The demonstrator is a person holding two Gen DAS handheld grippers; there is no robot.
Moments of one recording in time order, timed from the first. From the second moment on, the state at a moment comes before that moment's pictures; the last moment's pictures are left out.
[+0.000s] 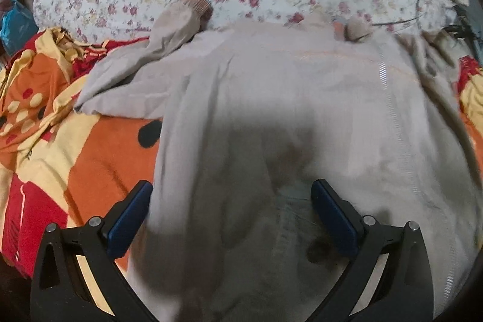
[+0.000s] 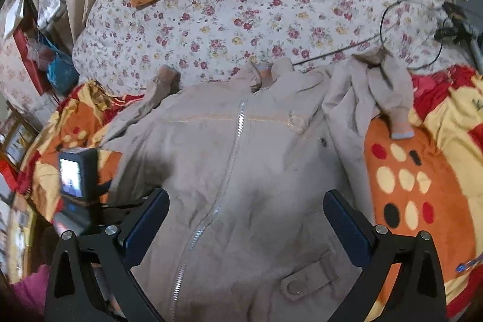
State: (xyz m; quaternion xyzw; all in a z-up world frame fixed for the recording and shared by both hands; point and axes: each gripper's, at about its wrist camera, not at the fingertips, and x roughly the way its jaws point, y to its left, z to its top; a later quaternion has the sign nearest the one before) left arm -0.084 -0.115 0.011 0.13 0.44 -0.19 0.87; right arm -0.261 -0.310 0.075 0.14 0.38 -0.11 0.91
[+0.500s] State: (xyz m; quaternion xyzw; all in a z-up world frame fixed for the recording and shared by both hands) left arm -0.081 -0.115 0.086 0.09 0.39 -0.21 0.89; right arm -0.223 -0.303 0.073 0.12 0.37 -0.14 0.91
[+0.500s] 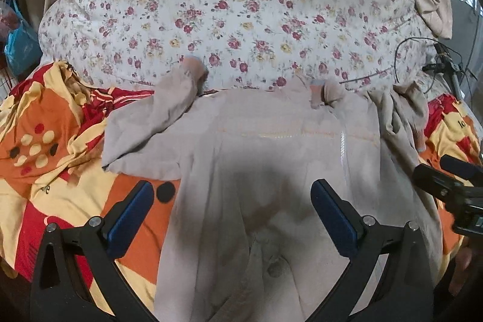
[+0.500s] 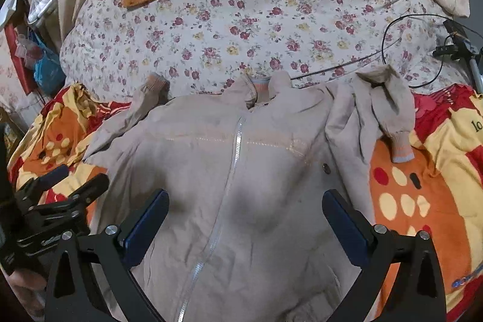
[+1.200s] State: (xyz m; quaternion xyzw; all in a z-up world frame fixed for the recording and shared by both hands) left arm -0.062 -0.123 0.051 0.07 0.38 -0.20 0.90; right arm -0.187 -0.315 0.036 0.13 0.36 -0.16 0.91
